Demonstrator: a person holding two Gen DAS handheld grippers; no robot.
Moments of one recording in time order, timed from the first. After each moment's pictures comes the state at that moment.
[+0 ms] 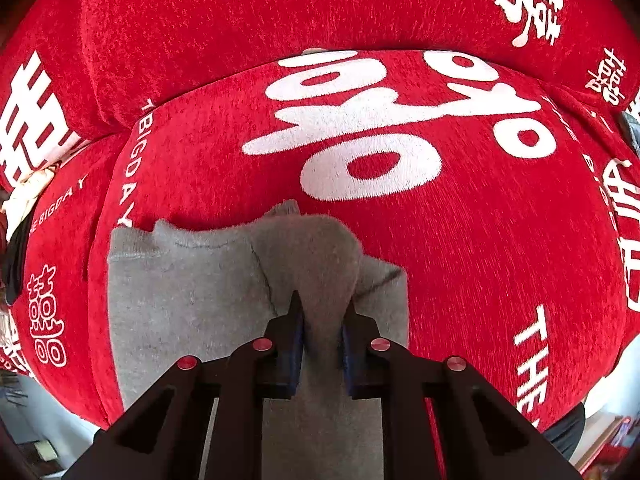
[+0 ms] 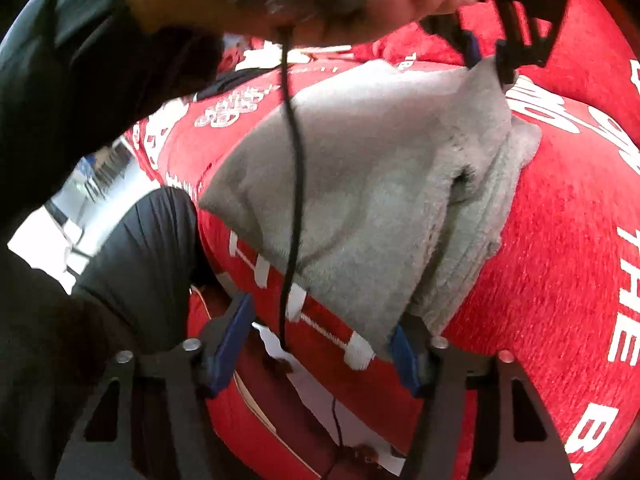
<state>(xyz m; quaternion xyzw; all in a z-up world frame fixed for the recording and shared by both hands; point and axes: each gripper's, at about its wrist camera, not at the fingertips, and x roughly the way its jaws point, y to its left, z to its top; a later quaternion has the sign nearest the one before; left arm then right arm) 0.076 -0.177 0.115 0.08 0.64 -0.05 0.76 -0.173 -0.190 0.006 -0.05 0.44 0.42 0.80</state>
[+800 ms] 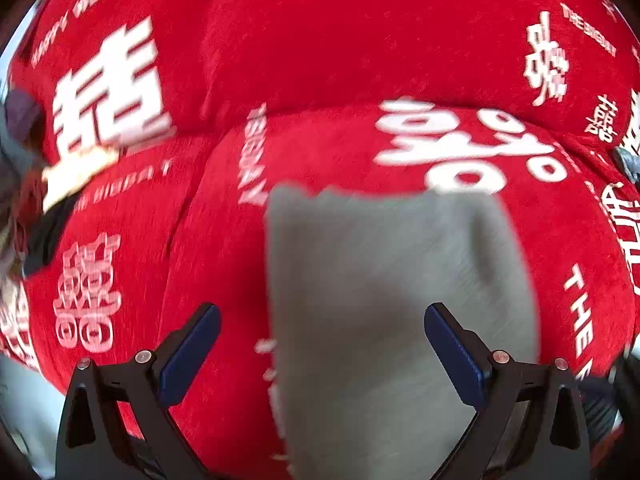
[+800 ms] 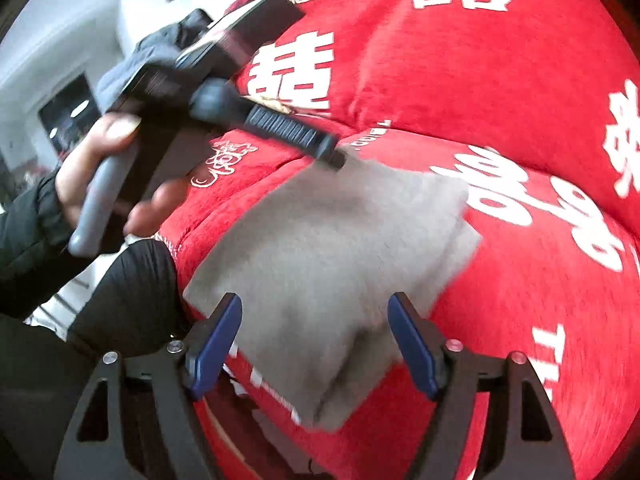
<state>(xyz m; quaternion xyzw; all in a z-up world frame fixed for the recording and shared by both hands) 0.006 -0.027 0.149 0.04 0.55 -0.03 0.83 -0.121 -0.187 0.081 -0.08 0.37 0.39 0.84</state>
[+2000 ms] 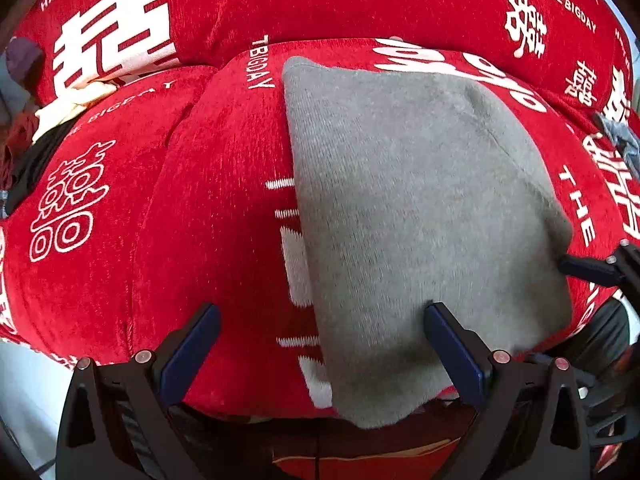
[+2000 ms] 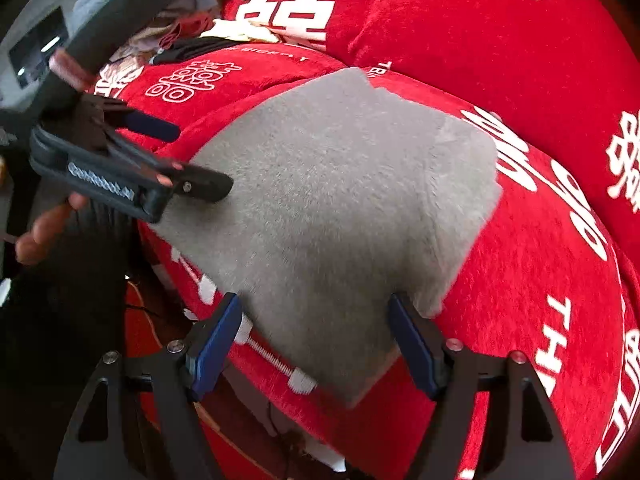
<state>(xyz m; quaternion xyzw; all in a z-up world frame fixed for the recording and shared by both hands) -0.096 0.008 0.109 0.03 0.58 -0.07 0.81 -0.159 -0.171 0.053 -0.18 0.45 0.29 0.83</state>
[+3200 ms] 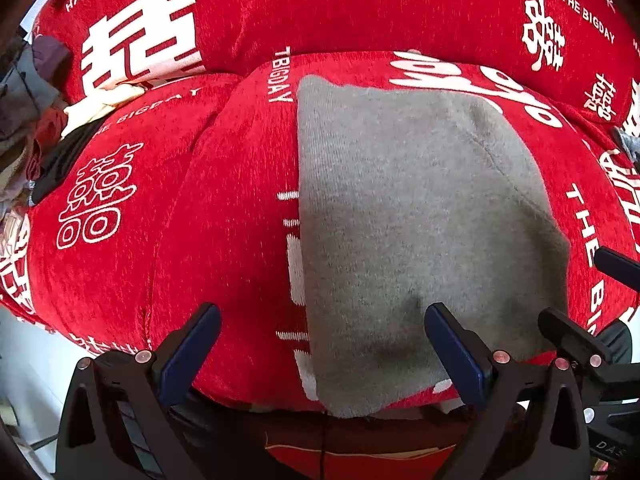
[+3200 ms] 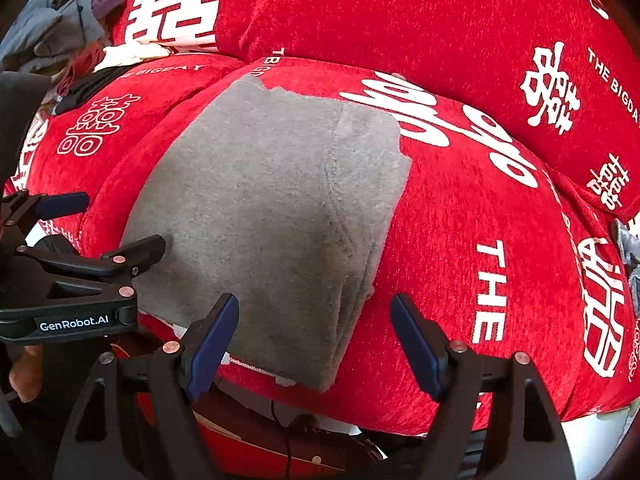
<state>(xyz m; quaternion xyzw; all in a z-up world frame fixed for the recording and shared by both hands) -0.100 -0.001 0.127 0.03 0.57 -0.02 0.82 -0.131 -0.172 0.084 -0.12 0.50 0.14 0.85</state>
